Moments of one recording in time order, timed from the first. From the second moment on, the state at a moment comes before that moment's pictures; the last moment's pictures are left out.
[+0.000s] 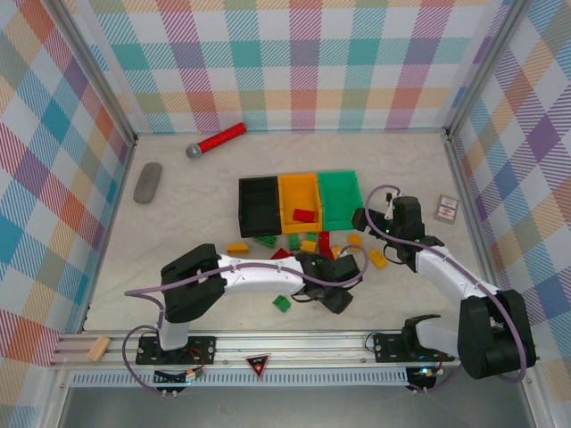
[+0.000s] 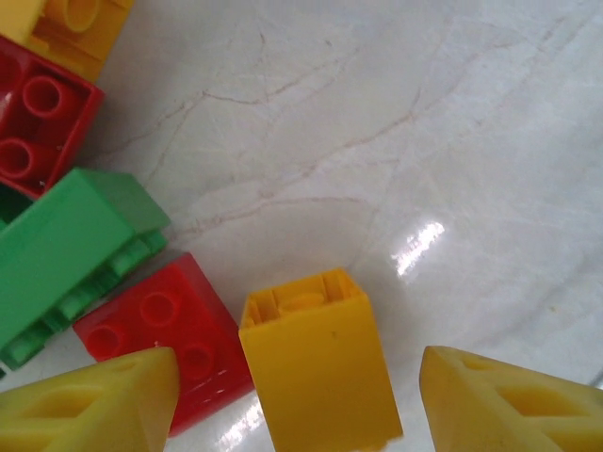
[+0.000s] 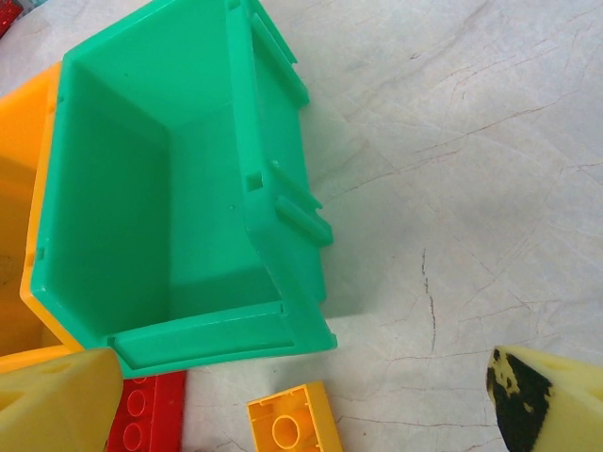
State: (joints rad) left arm -1.26 1.94 1.35 -0.61 -0.11 -0.46; right arm 0.20 1.19 0.56 -0.07 -0.12 0.47
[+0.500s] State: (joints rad) left arm -1.27 1.98 1.40 -0.66 -0.13 -0.48; right arm 0.20 1.19 0.56 -0.07 -0.12 0.47
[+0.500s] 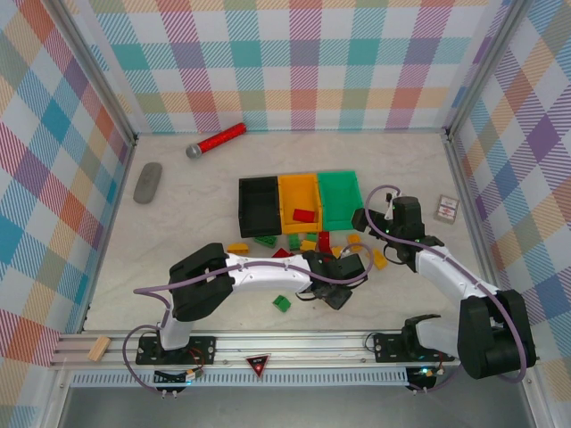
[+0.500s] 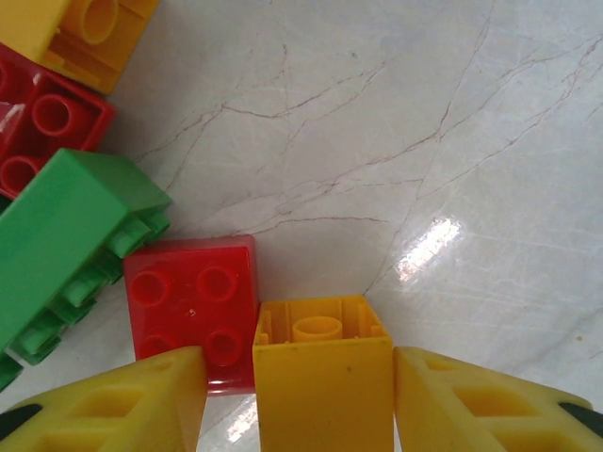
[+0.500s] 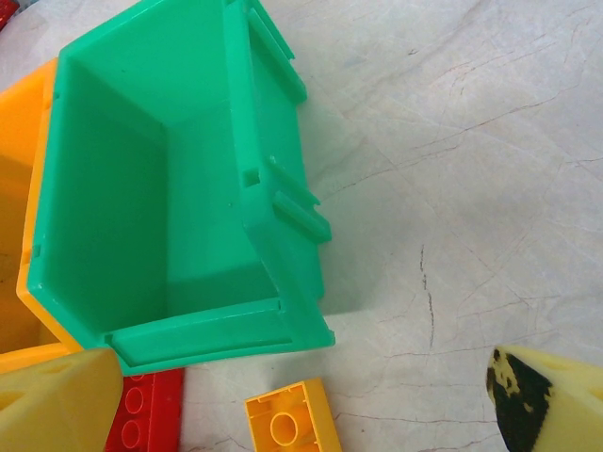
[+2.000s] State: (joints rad) left arm -0.98 1.82 1.63 -0.55 -0.28 -0.47; right arm 0.20 1.14 0.56 -0.11 0.01 0.47
